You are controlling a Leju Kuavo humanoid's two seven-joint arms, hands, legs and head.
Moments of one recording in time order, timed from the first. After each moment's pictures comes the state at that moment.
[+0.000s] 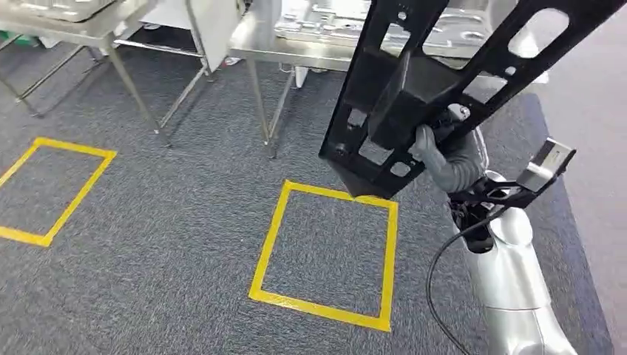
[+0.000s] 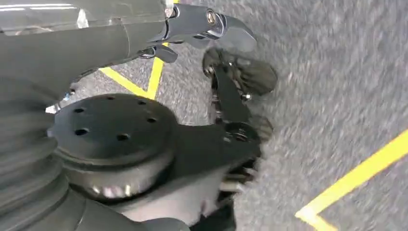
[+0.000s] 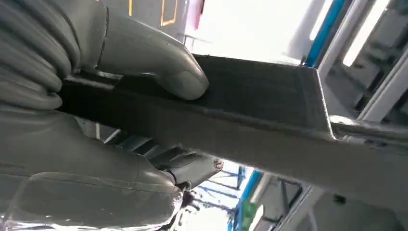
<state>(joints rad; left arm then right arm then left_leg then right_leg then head) -0.11 -0.15 1.02 -0.21 -0.84 -0.01 -0.18 -0.56 -0.14 0.18 -1.51 -0.21 0.44 -0.49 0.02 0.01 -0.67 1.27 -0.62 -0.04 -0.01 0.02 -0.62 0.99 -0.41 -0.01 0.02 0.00</state>
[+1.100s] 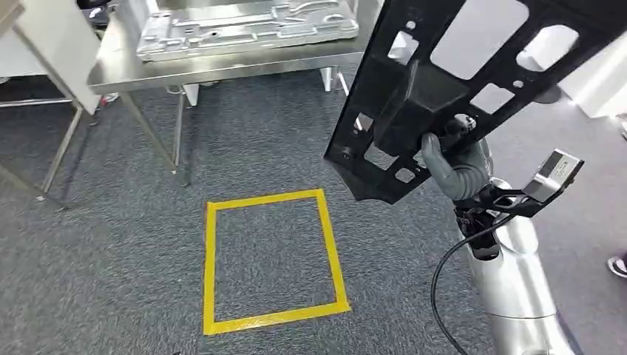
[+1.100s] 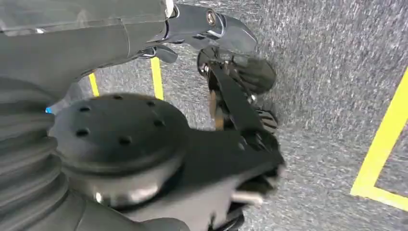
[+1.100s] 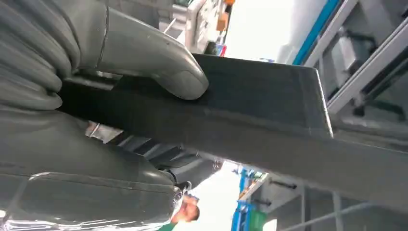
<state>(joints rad) -0.11 -0.16 1.02 -0.21 -0.84 -0.01 -0.18 -0.52 -0.15 0.16 -1.55 -0.20 0.44 -0.49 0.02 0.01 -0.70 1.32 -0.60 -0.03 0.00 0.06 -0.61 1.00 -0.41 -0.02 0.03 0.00</state>
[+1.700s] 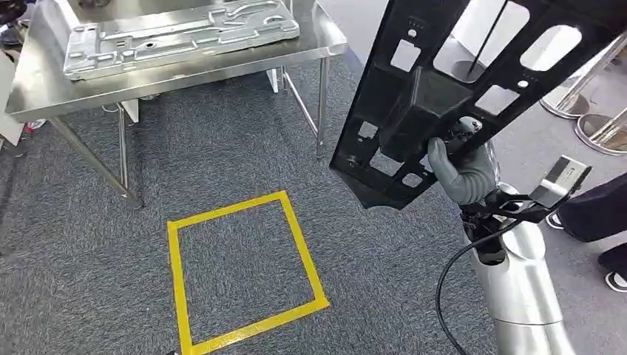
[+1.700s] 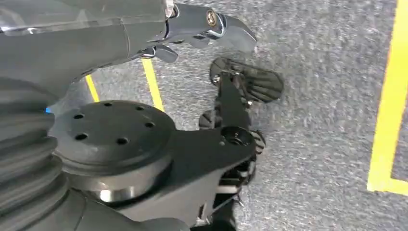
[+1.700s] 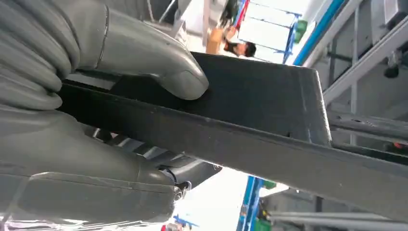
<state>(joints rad) -0.11 -0.17 1.02 -0.21 -0.84 -0.01 -0.19 -0.53 -0.17 0.15 -1.54 -0.18 0.44 -0.48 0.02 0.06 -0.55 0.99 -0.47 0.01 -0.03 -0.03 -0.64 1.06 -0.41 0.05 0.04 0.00</state>
